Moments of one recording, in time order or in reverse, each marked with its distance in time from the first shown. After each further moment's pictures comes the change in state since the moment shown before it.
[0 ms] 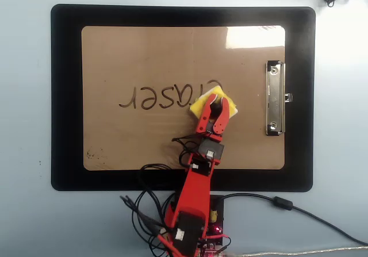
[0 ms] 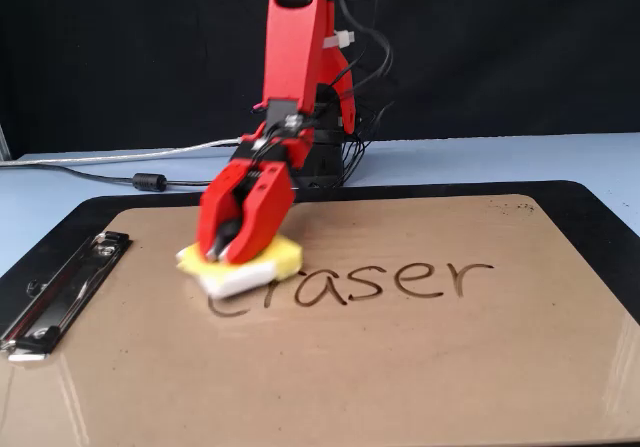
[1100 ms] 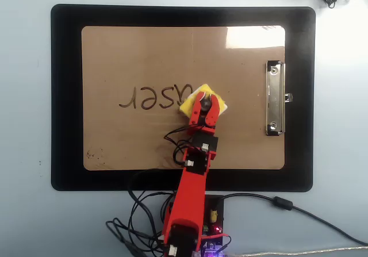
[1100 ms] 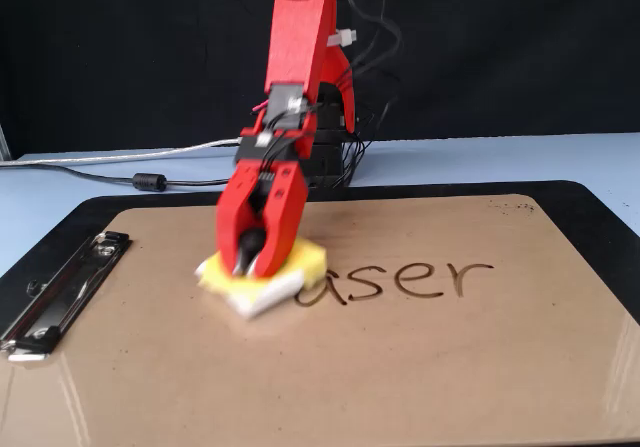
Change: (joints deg) arm -3.8 4.6 -7.7 25.1 1.9
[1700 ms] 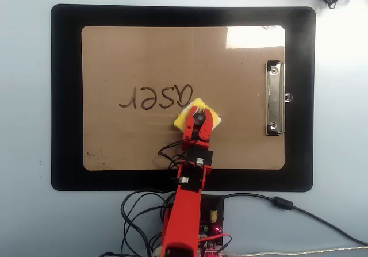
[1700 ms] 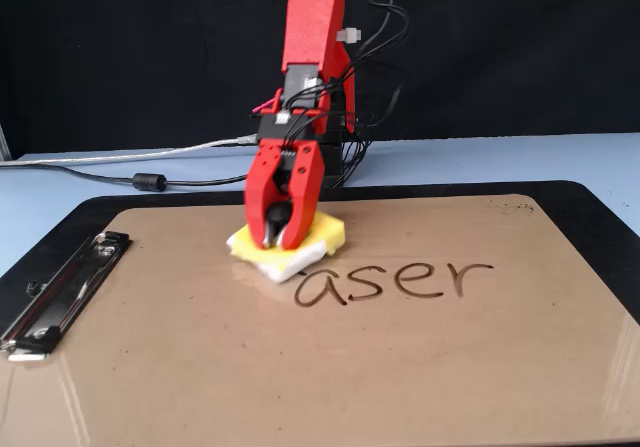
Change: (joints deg) arm -2.5 11.4 8.2 5.4 0.4
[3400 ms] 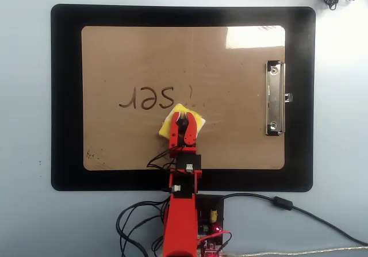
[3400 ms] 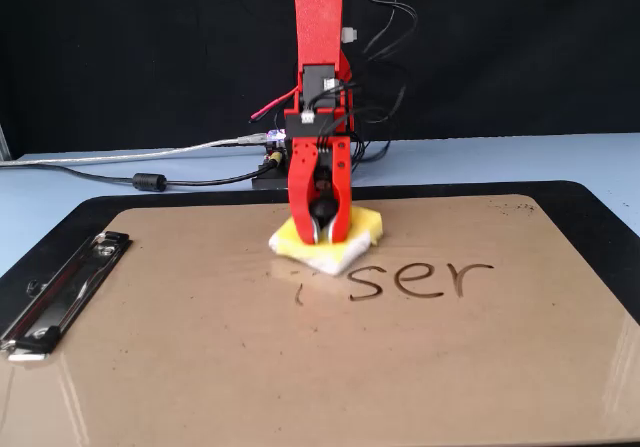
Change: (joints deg) arm -8.2 5.6 5.8 -5.7 -0.2
